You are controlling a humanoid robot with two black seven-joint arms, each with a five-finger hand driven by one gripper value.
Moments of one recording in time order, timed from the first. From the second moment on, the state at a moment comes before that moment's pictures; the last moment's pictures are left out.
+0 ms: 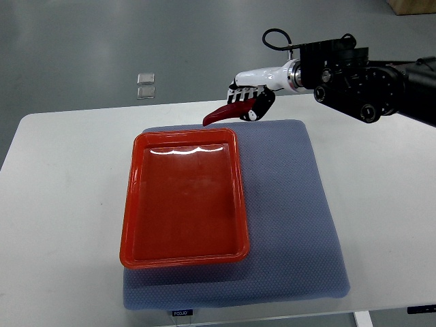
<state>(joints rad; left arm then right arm) -0.04 0.00 0.08 -0.27 0.13 0.04 0.08 1.44 -0.14 -0.26 0.67 -0.96 0.26 0.21</state>
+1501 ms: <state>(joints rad) -0.05 0.00 0.08 -0.27 0.13 0.02 0.08 1.22 0.00 -0.26 0.66 -0.95 0.07 0.29</state>
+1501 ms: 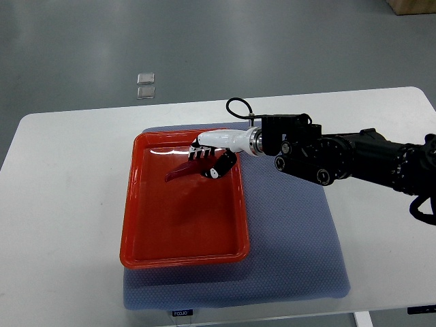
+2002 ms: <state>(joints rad) -0.05 0.00 0.08 -0.26 0.13 0.02 0.08 1.19 0.00 -0.26 0.70 -0.95 0.08 0.31</state>
